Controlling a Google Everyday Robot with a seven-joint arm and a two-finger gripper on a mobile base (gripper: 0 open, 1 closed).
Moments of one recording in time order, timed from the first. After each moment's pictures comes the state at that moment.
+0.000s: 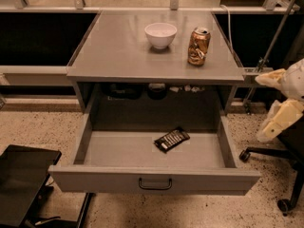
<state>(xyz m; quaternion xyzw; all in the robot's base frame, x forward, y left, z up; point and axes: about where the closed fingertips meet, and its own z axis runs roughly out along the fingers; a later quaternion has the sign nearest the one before) 0.488 -0.269 0.877 -0.56 0.77 0.12 0.26</state>
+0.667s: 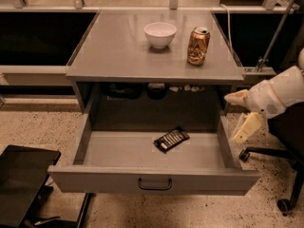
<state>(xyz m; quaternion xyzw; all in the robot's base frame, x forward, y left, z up) 0.535 -0.245 0.777 -0.57 0.75 0.22 0.26</state>
